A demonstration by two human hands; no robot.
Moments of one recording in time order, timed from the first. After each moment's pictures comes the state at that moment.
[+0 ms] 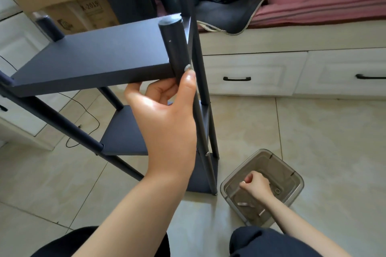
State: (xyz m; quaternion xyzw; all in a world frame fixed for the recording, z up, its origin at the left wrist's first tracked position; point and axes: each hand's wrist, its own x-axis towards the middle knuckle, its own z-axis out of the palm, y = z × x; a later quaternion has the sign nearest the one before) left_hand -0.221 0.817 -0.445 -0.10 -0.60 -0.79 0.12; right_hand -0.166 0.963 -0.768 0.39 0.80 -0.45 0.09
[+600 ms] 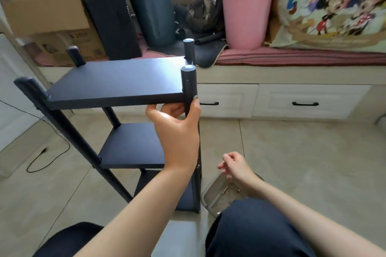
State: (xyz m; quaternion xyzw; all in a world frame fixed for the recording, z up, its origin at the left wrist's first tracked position) left_hand -0.190 0.816 -0.441 -0.13 -0.61 -0.78 0.06; right_hand -0.139 0.949 -0.603 0.36 0.69 -0.63 -0.06
